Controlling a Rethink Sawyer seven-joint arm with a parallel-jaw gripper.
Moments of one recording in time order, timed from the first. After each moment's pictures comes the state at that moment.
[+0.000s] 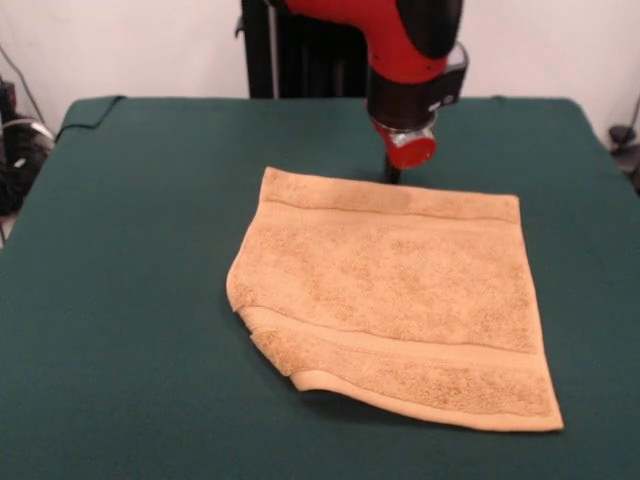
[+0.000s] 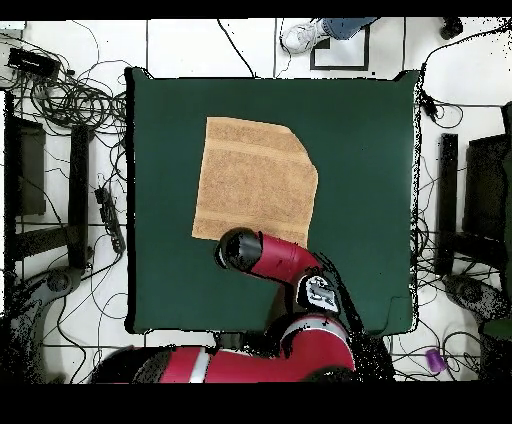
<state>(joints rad) -0.04 -0.39 -0.13 1.81 0.17 0.41 2.75</state>
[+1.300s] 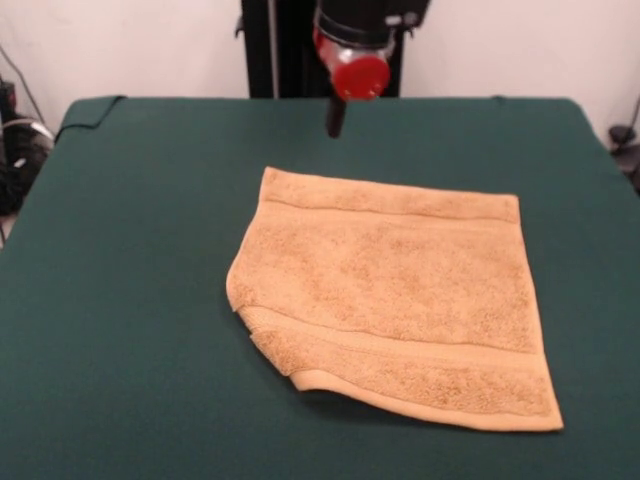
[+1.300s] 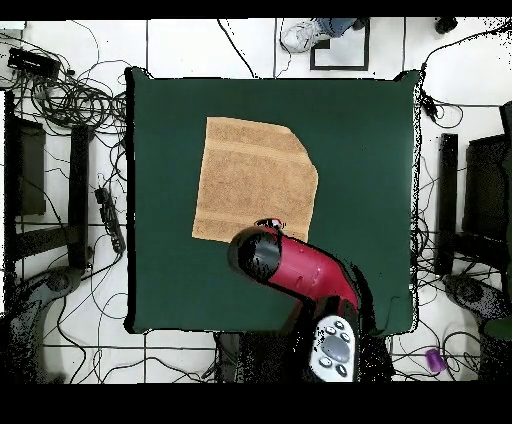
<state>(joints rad) 0.02 -0.60 -0.32 1.83 0.20 0.38 2.75</state>
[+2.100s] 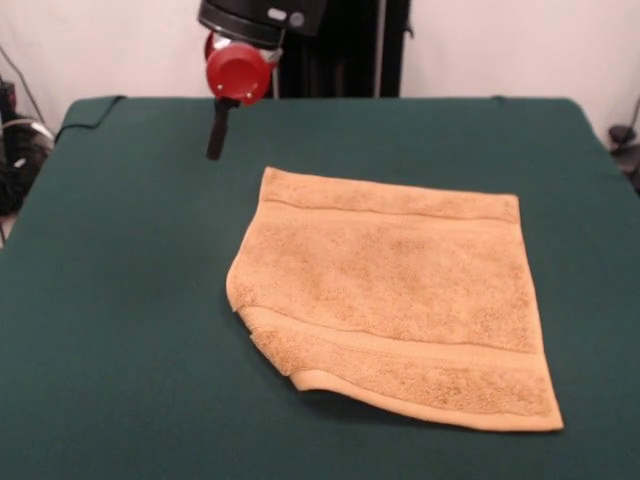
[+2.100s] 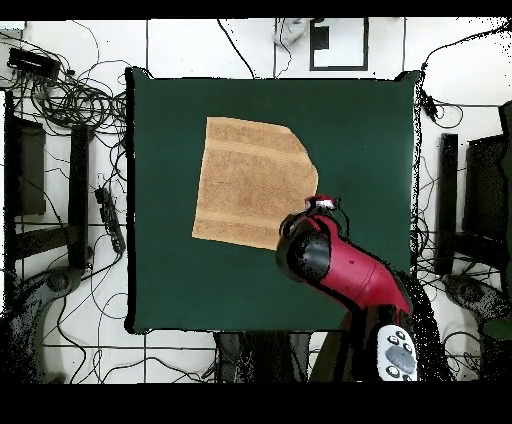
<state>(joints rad) -0.13 -0.60 -0.31 1.81 0.17 0.07 2.75</state>
